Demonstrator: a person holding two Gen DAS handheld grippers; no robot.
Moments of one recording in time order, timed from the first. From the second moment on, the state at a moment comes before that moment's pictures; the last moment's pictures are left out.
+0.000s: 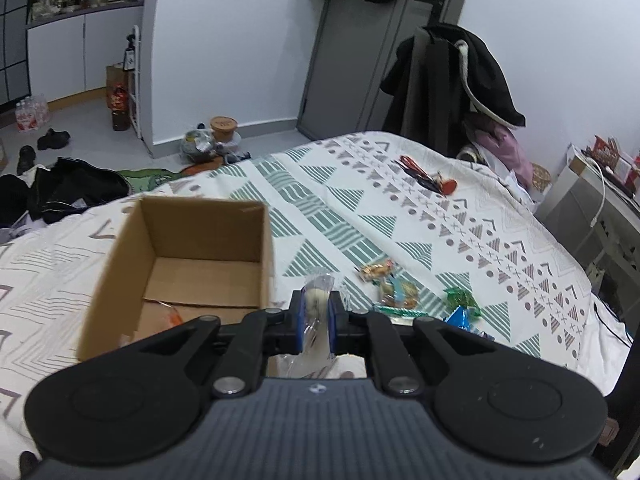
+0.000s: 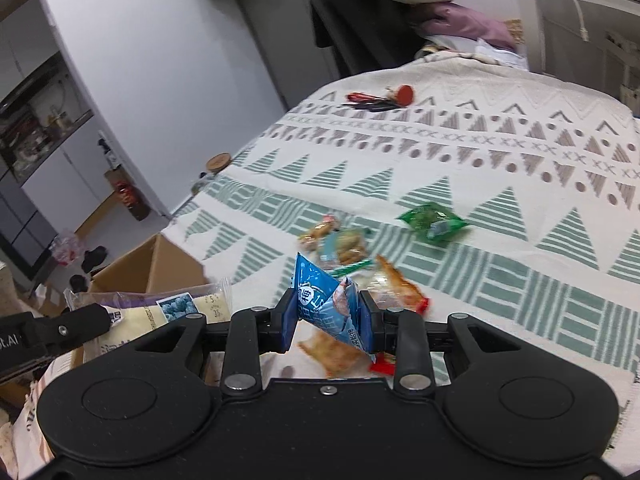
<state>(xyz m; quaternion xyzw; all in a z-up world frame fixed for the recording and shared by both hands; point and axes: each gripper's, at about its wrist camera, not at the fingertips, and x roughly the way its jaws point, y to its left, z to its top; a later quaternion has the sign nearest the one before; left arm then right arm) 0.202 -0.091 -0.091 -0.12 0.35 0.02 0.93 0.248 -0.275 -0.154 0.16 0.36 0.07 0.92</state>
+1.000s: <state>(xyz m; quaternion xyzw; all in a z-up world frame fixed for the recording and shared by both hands) 0.179 0.030 -0.075 -0.21 0.29 0.08 0.93 0.244 -0.162 -0.135 0.08 0.32 0.16 0.93</state>
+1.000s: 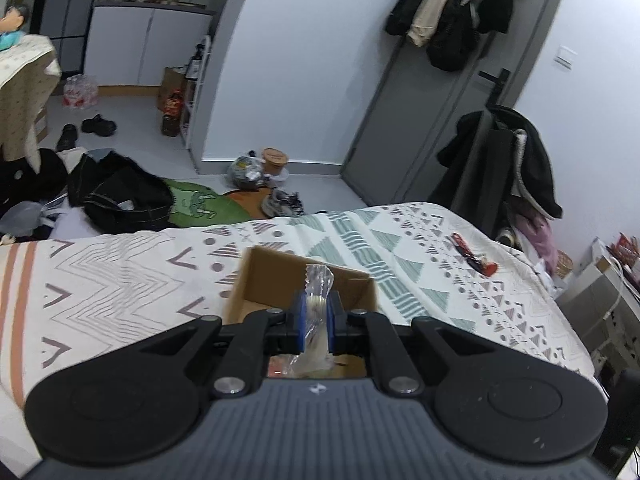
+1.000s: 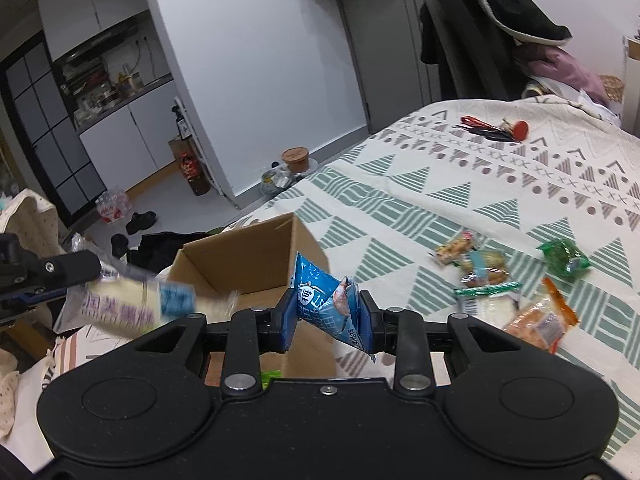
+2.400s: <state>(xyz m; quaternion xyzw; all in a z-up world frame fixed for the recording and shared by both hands) 0.215 0.064 -0.101 -0.20 0.33 0.14 0.91 0.251 -0.115 -0.137 0.05 0.33 0.21 0.92</state>
